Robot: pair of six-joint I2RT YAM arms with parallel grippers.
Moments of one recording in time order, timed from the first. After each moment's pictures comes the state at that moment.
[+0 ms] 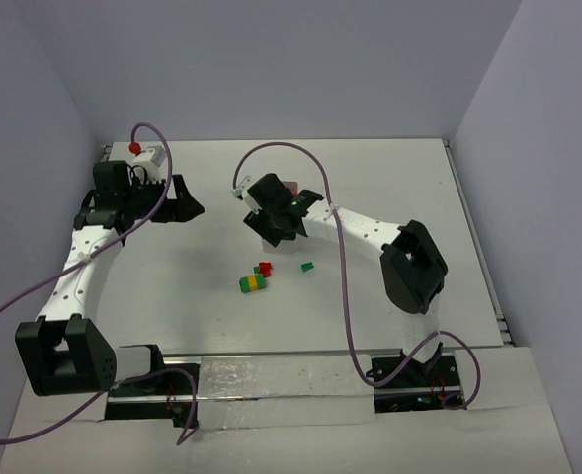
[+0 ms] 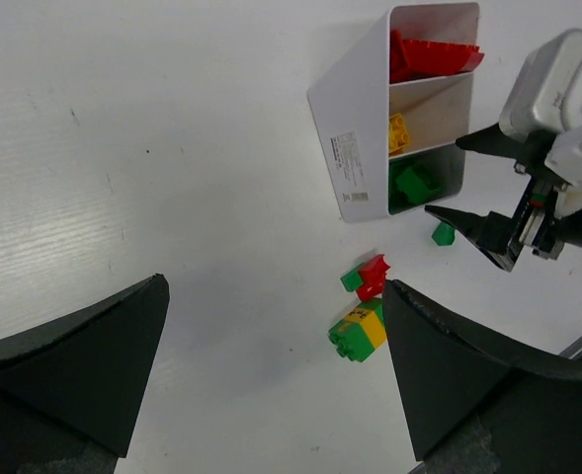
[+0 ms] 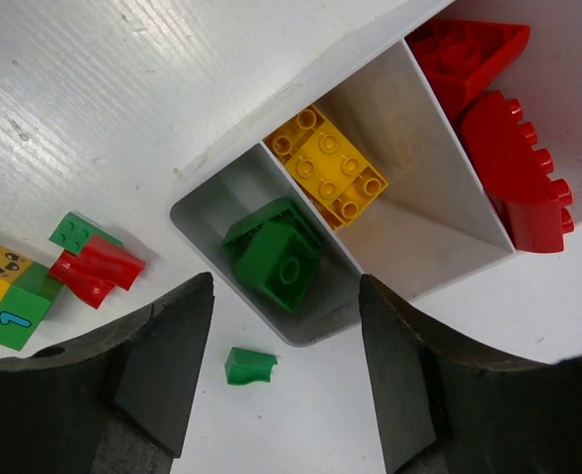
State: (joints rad) left arm 0.02 1.27 1.08 -0.47 0.56 -0.09; right arm 0.82 1.92 1.57 -0.59 0.22 -0.18
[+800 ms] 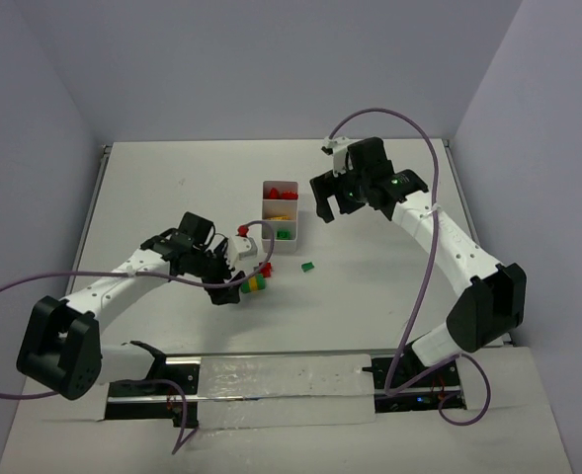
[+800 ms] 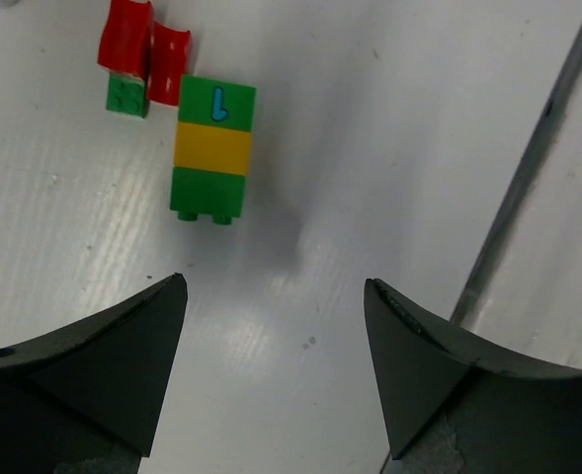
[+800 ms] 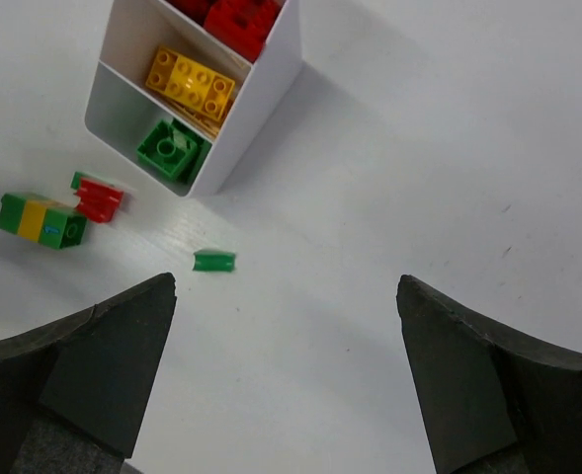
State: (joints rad) left arm -0.48 1.28 0.78 -0.61 0.55 0.54; right arm 0.43 1.48 1.40 -0.69 -0.12 -0.06
